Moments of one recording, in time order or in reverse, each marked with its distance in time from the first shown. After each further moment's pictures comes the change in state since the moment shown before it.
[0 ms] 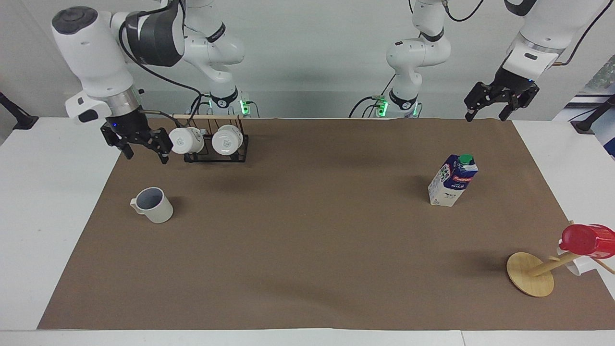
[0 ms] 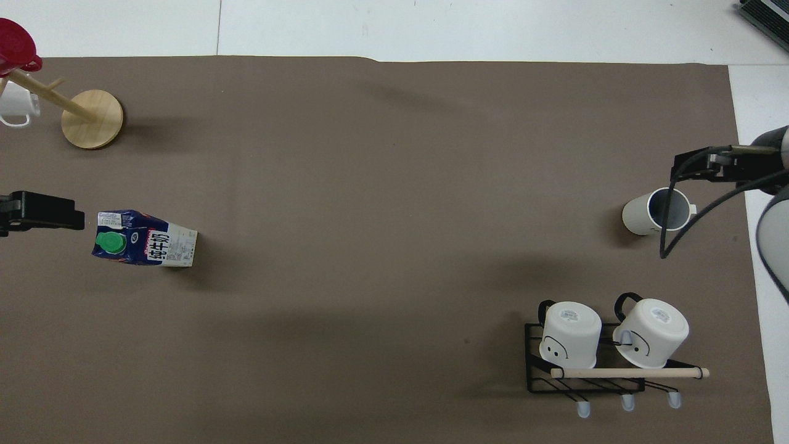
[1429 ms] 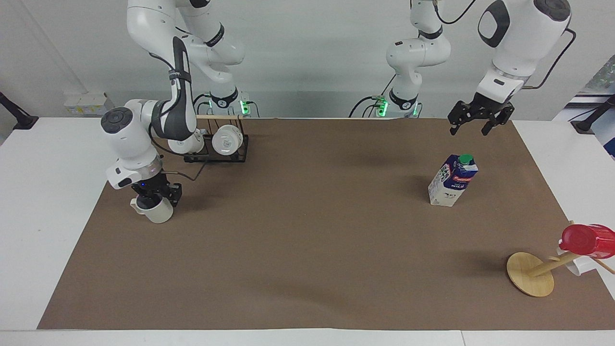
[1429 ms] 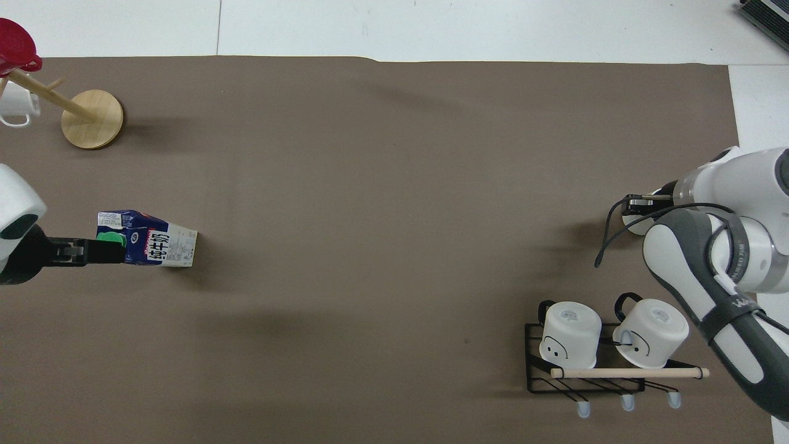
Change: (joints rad) left arm 0.001 -0.131 0.004 -0.403 0.001 0.292 0.111; right arm -0.069 0.145 -0.003 -0.326 0.000 0.441 -0.108
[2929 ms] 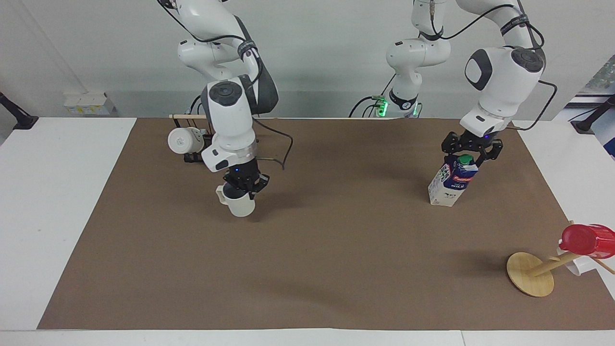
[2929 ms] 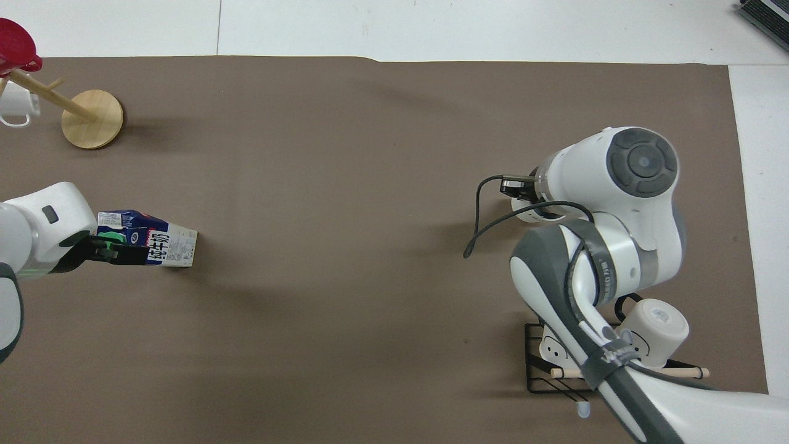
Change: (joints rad) left arm 0.009 0.095 0.007 -0.145 0.011 0.273 0.235; right arm 0.471 0.012 0.012 0.196 -0.001 -0.112 0.594
